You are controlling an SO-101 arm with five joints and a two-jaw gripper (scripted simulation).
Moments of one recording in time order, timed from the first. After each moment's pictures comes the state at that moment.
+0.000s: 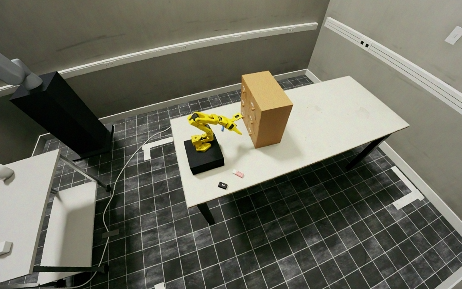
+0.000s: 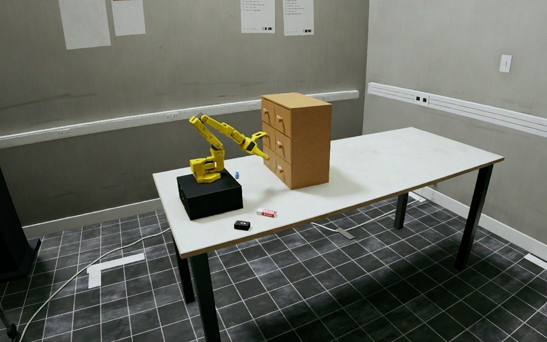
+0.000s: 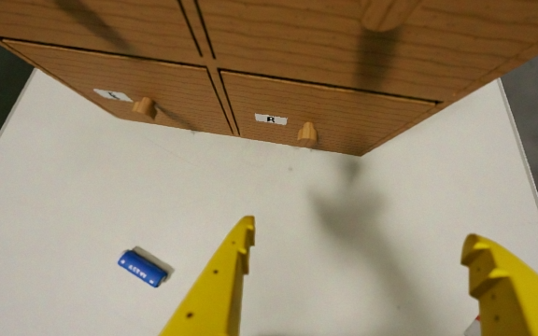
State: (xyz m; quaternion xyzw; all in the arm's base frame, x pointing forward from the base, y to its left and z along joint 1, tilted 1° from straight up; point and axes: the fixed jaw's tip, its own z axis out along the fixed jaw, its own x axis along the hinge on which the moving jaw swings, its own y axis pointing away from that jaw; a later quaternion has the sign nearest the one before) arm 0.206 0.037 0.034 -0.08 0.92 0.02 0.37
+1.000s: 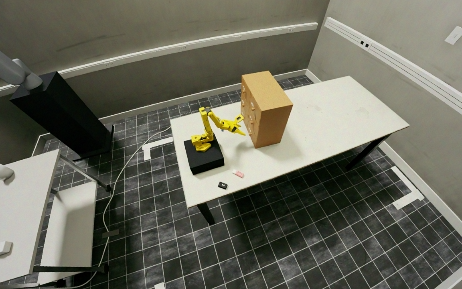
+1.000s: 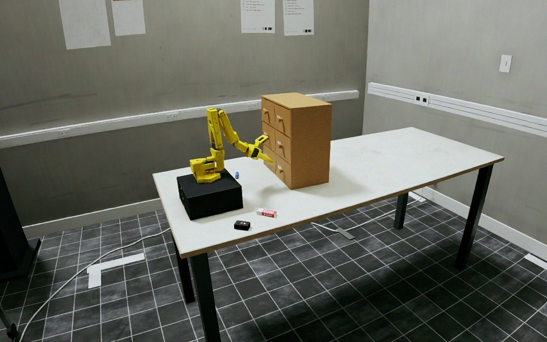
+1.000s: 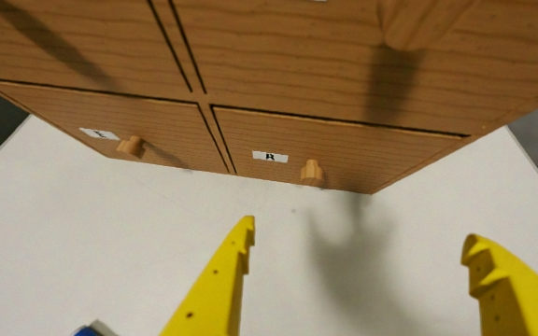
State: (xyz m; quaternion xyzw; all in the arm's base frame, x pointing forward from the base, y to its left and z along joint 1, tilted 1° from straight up) arm 0.233 0.039 0.017 -0.08 0.88 0.02 0.46
